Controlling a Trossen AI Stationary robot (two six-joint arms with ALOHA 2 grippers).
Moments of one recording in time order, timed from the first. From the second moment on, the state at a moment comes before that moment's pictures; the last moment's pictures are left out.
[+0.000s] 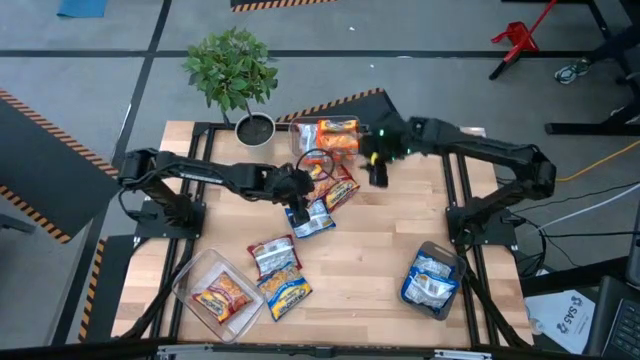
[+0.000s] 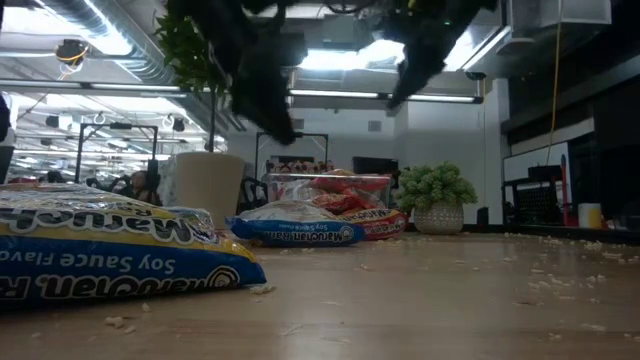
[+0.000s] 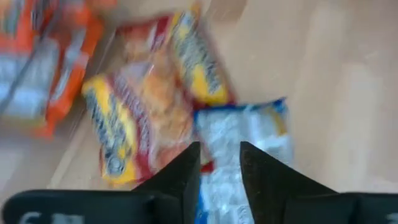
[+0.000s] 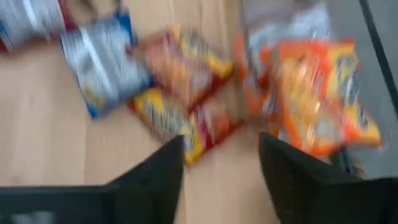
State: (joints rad) left arm 0.05 1.56 1.11 -0.49 -0.21 -0.25; right arm -0.37 1.46 1.33 -0.79 -0.10 -0.32
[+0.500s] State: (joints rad) left arm 0.21 1.54 0.72 0.09 -0.04 -0.39; right arm -0.31 1.51 0.88 -0.01 -0.02 0.12
